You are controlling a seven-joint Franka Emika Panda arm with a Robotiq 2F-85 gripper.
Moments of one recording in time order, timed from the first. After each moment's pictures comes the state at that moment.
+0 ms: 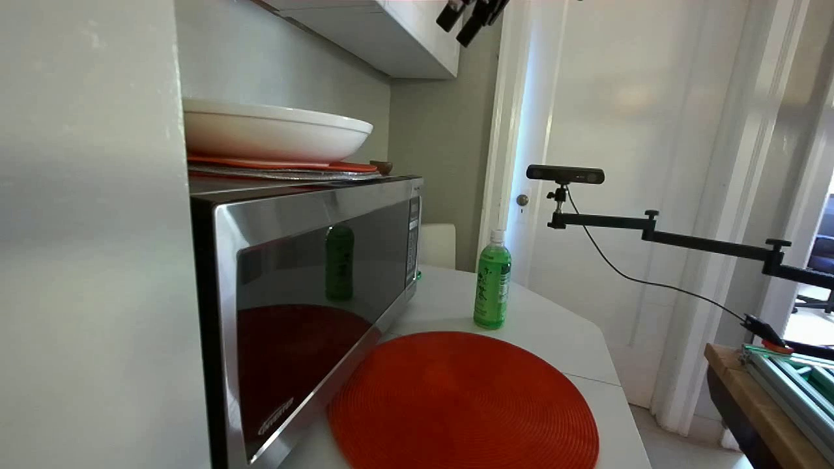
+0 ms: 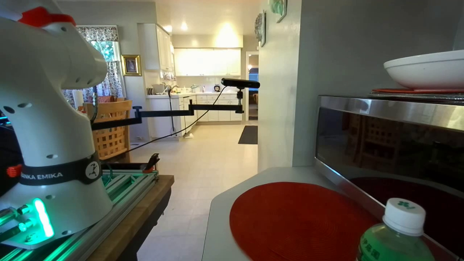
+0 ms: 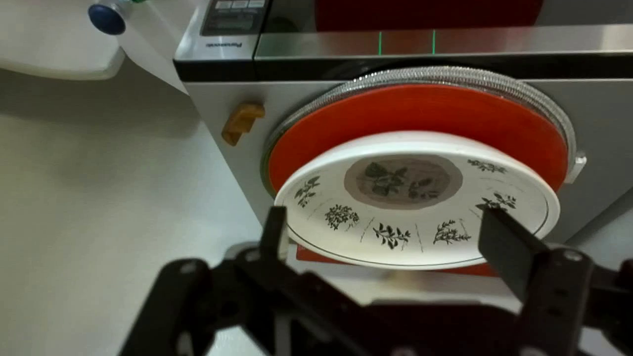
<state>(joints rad) -0.04 -0.30 0.02 -2.17 -0.13 2.56 0.02</state>
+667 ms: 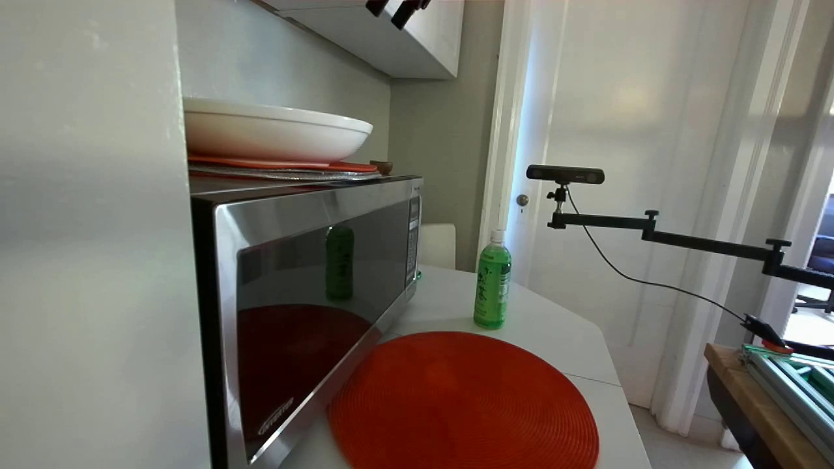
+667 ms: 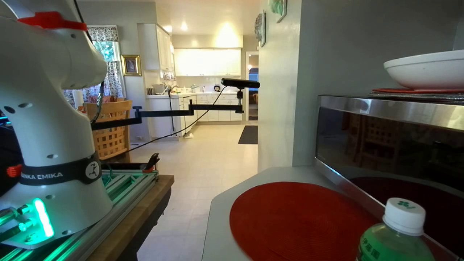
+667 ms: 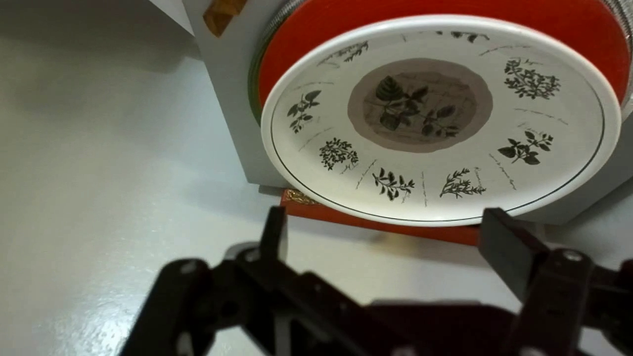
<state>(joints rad) -0.03 0.02 0.02 -1.78 -0.13 2.52 -0.09</state>
